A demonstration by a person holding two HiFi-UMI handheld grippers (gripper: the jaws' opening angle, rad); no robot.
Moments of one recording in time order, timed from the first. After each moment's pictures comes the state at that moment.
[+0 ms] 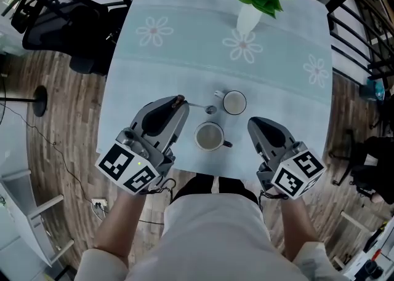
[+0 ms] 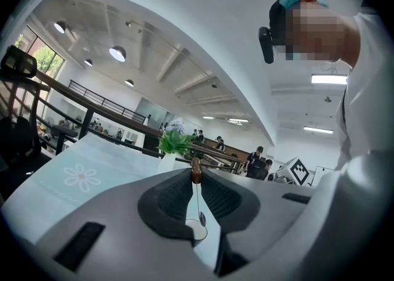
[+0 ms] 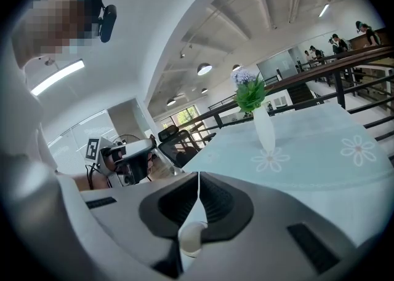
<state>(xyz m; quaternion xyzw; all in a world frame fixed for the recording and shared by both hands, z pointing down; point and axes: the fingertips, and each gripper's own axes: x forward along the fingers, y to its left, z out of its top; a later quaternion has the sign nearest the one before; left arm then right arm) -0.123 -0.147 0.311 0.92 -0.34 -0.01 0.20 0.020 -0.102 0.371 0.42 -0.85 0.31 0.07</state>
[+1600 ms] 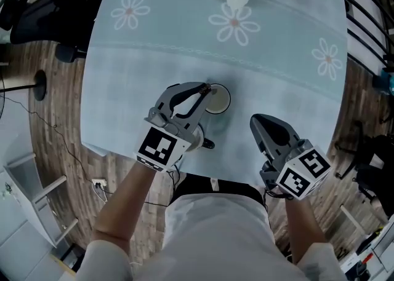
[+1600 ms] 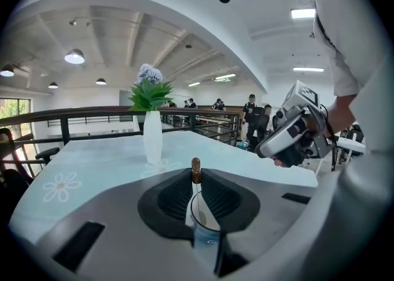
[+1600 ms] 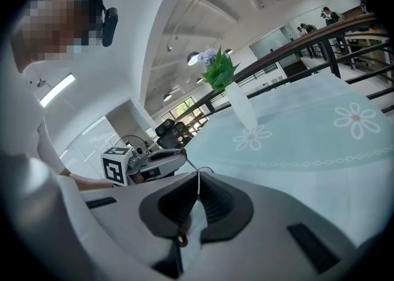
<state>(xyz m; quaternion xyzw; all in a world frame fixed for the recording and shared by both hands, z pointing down) 0.004 -0.181 0.457 0.93 -0.30 0.19 0.08 0.094 -0.120 0.453 0.38 -0.84 0.38 0.08</state>
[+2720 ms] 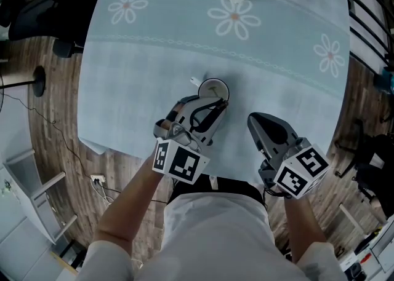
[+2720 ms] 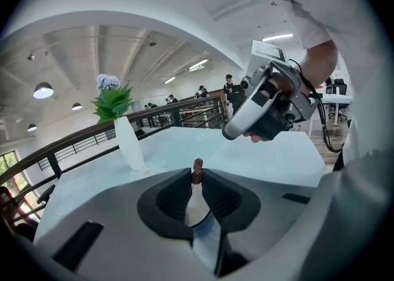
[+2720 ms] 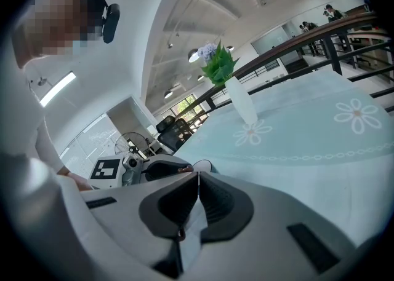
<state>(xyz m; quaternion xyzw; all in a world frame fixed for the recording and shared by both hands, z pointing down) 0.044 -0.132 0.487 0.93 -0.25 0.26 -0.05 0.092 -0.111 0.468 0.37 -0.84 0.39 0.09</state>
